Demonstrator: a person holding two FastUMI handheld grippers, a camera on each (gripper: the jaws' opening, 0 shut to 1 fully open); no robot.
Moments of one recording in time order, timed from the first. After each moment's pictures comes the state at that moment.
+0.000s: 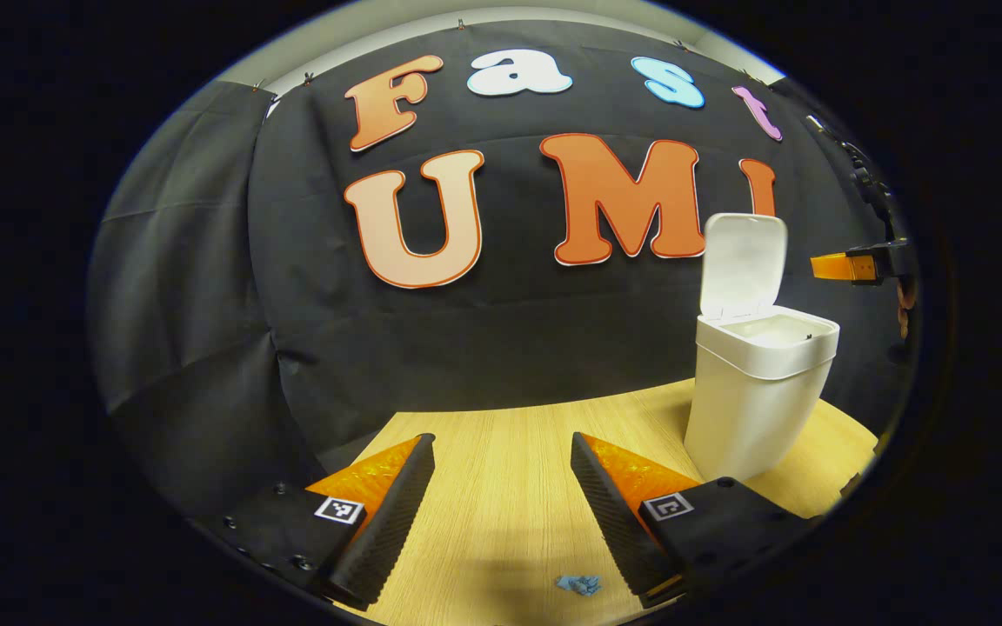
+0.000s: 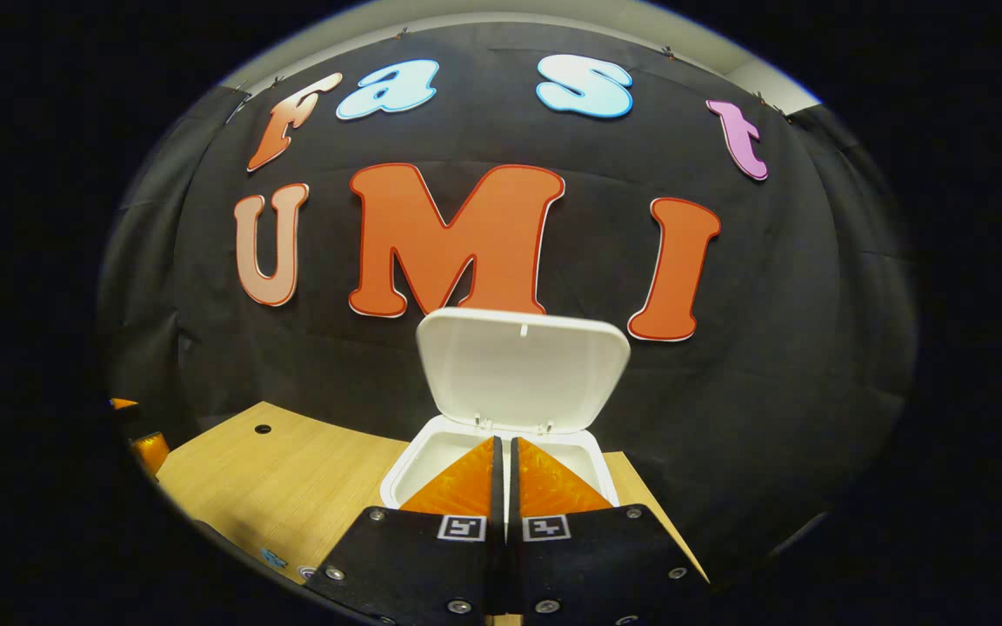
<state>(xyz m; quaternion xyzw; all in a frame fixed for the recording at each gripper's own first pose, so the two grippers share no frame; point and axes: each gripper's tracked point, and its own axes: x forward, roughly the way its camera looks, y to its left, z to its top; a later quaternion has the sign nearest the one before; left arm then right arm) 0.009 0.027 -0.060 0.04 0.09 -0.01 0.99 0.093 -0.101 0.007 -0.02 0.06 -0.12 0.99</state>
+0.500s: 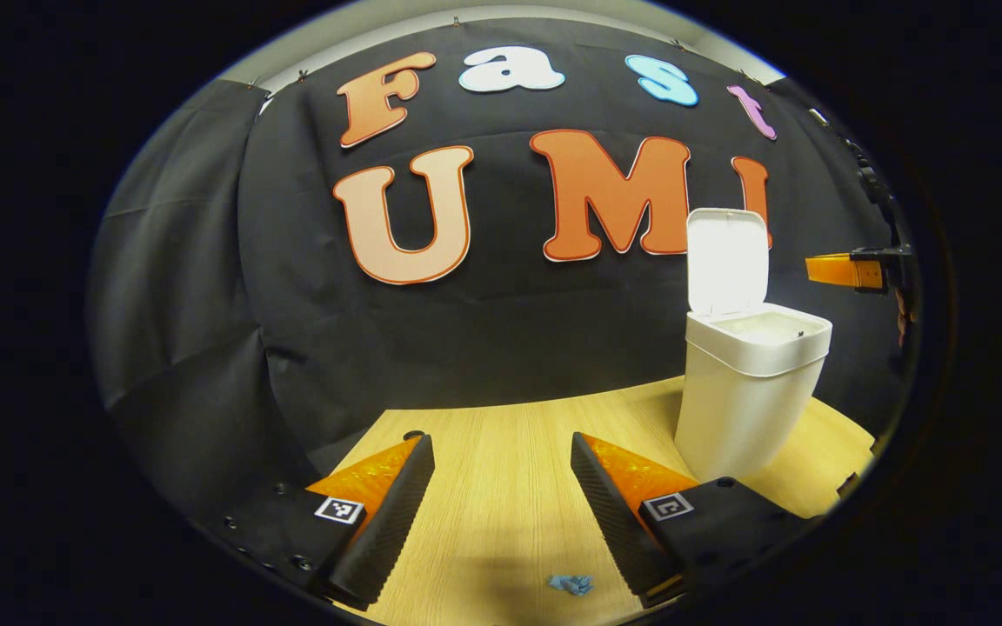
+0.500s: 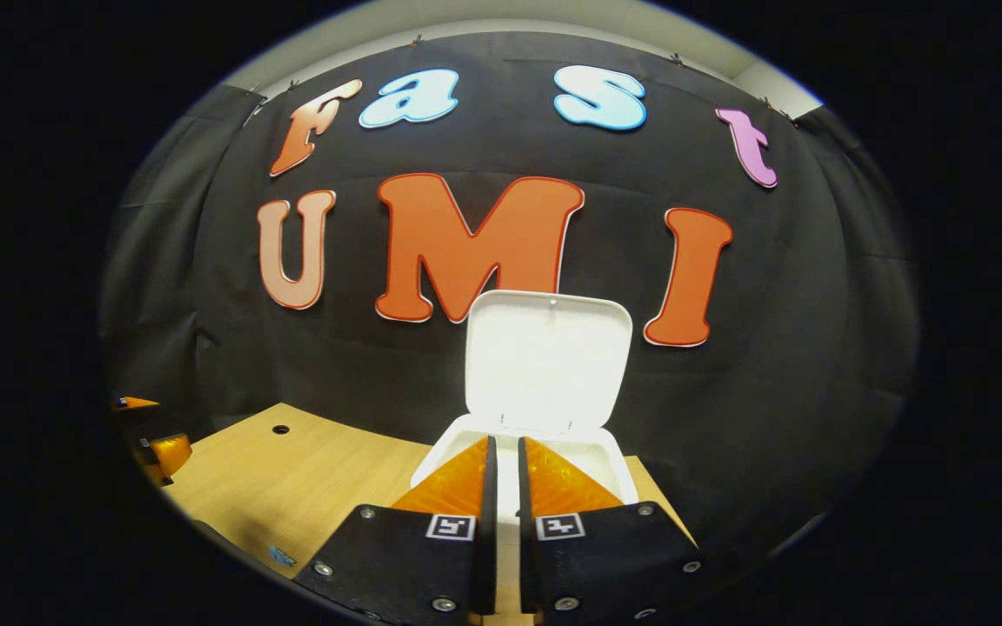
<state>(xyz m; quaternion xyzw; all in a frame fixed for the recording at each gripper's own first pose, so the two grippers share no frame) 0.009 0.017 -0.065 0.03 0.10 -0.03 0.99 0.080 -0.062 -0.001 -0.01 0.05 -0.07 1.00</state>
